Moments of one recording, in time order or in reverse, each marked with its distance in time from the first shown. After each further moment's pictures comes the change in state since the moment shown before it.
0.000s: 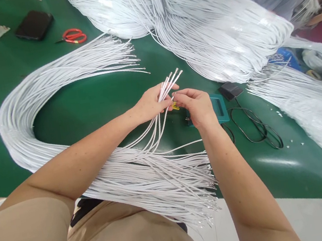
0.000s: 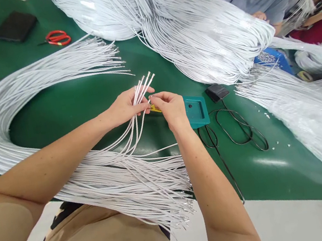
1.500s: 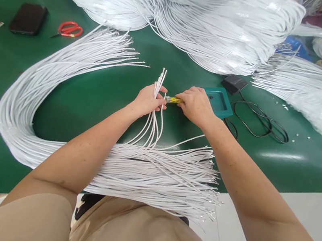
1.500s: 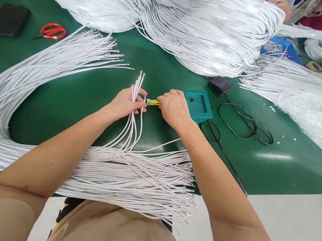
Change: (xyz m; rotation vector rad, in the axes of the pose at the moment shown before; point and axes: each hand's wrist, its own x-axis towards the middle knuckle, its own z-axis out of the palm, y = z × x) left_hand 0.011 -0.027 -0.004 0.070 0.050 -0.291; right_hand 0.015 0.029 -0.025 -1.512 -0.231 -0.543
